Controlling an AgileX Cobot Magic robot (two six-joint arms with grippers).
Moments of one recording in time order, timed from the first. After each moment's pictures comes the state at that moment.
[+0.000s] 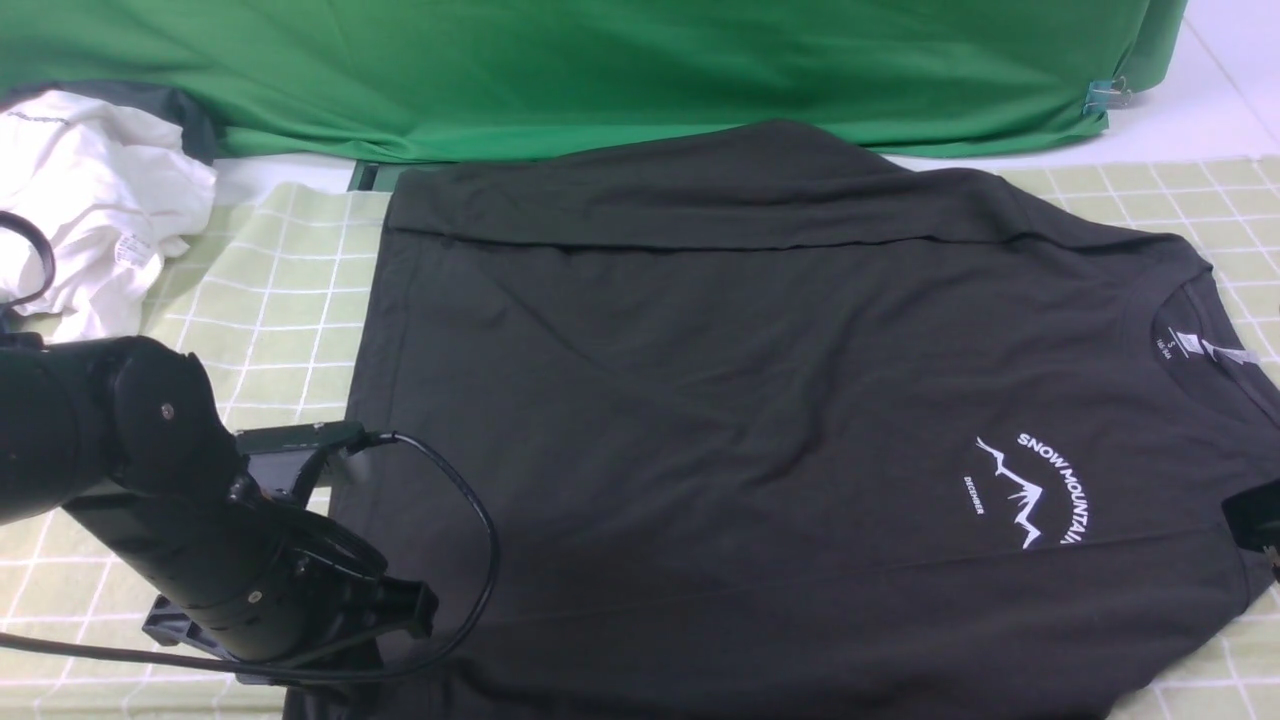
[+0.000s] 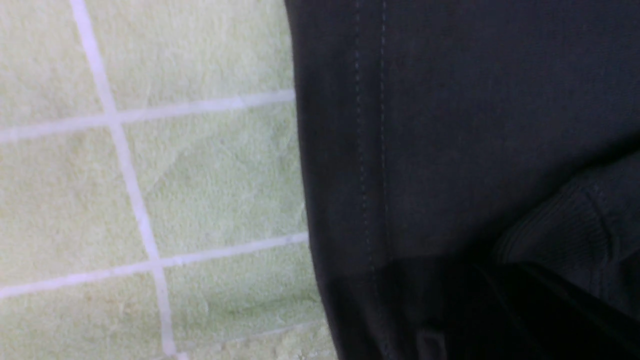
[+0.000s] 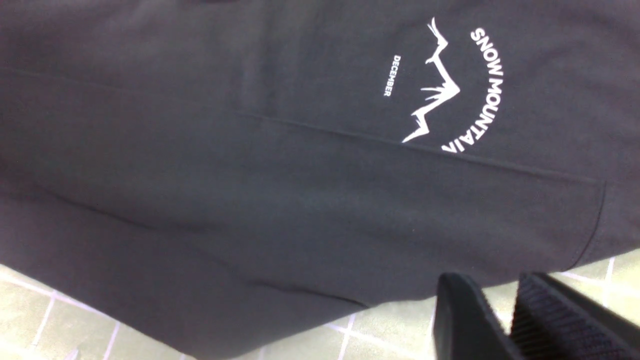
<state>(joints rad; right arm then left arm) 0.25 0.94 -0.81 0.22 0.92 -0.14 -0.19 1.52 -0.71 -0.29 0.82 0.04</state>
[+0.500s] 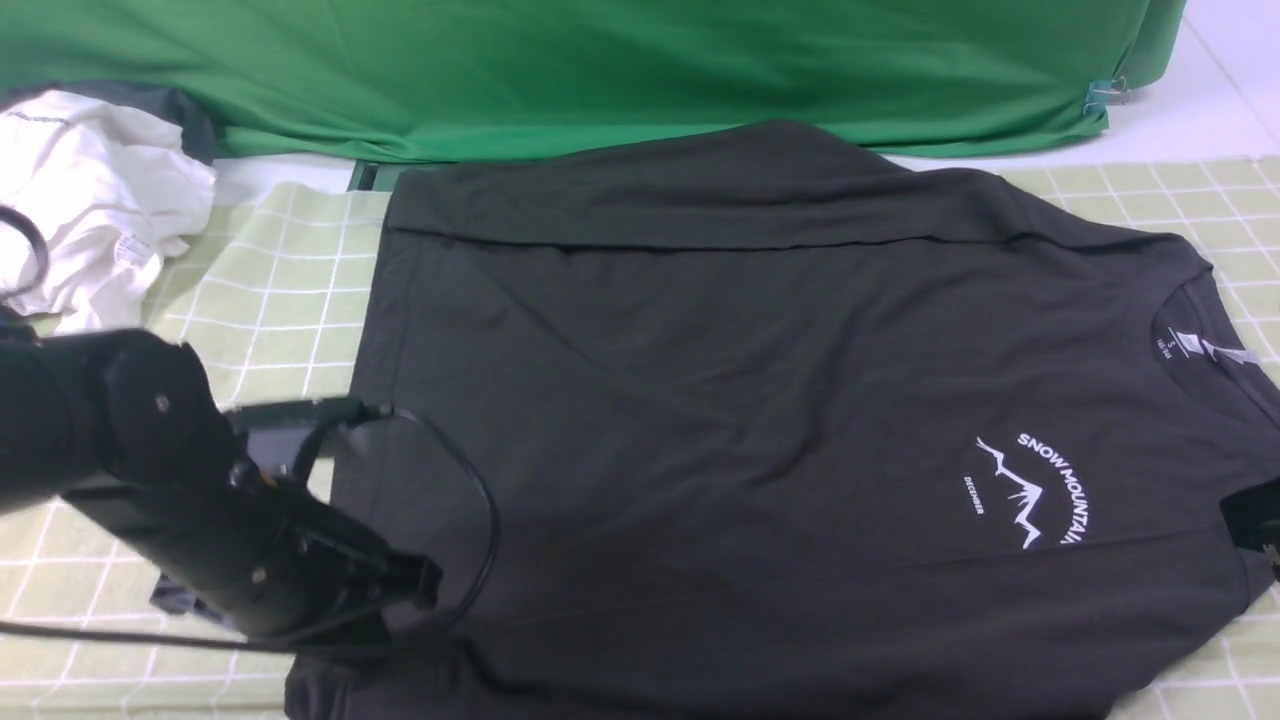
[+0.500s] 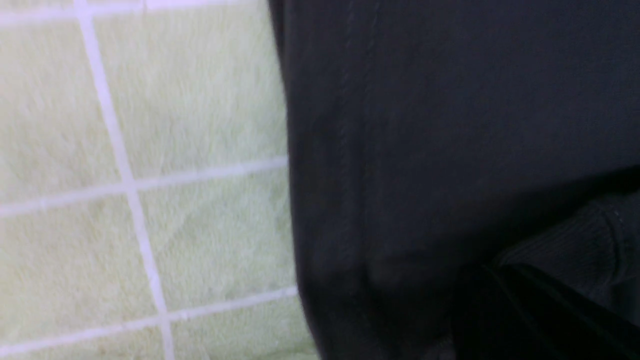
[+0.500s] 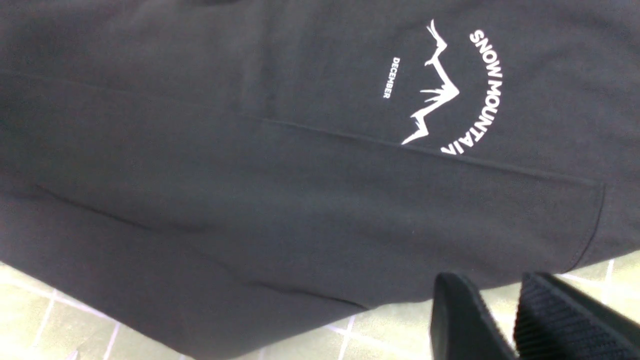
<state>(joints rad) 0.25 0.94 -0.81 0.22 0.92 -0.14 -0.19 1.49 -0.74 -0.29 0.76 0.04</state>
